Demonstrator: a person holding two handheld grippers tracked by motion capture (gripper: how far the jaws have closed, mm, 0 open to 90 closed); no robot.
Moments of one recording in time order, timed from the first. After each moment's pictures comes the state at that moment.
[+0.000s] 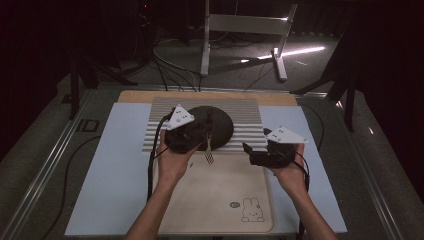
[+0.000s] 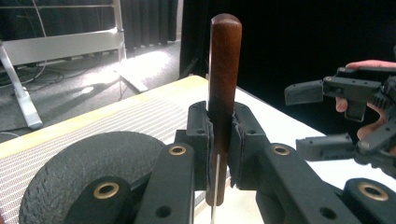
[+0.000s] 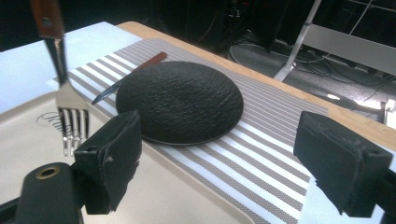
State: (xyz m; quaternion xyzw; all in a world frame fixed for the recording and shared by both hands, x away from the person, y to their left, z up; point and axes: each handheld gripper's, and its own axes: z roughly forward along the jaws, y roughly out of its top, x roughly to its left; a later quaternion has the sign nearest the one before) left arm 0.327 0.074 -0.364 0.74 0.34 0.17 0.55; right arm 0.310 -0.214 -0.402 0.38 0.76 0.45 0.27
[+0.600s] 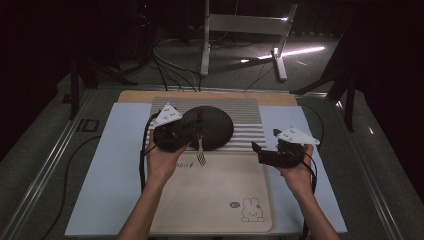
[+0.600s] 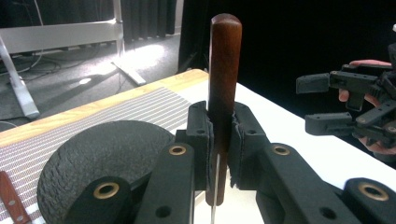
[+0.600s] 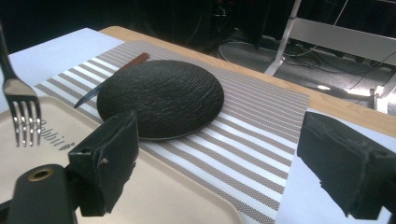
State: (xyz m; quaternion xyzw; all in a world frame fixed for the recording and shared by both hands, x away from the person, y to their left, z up) left arm 0.329 0.100 -0.362 0.75 0.35 0.15 0.55; right arm 0.312 -0.238 -0.408 0.41 0.74 0.45 0.27
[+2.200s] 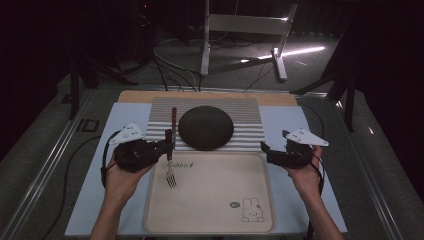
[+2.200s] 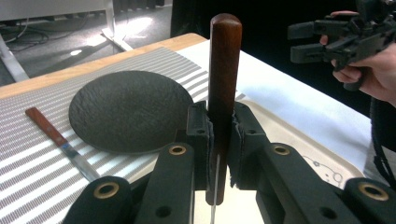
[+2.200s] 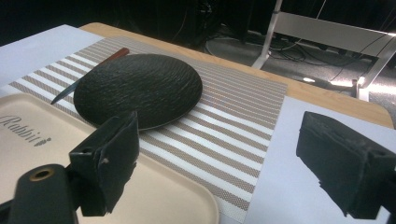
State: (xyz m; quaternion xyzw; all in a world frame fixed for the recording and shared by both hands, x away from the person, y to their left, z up) left arm 0.281 0.177 -0.370 0.78 0.34 0.11 0.52; right arm 0.311 -0.259 -0.412 0.43 0.73 0.44 0.29
